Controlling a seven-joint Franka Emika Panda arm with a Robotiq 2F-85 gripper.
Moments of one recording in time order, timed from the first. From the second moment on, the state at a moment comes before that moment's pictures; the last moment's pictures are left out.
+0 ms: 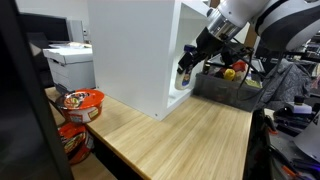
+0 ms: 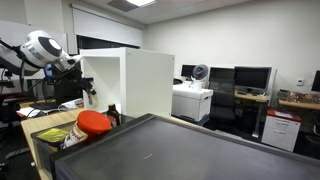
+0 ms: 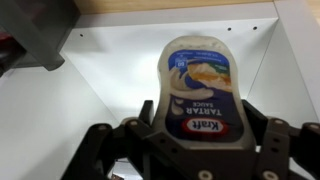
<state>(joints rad) -0.53 -0.34 0.83 -2.67 -0.67 2.90 1.11</state>
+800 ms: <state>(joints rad) -0.60 -0.29 0.87 -2.64 -0.67 2.96 1.11</state>
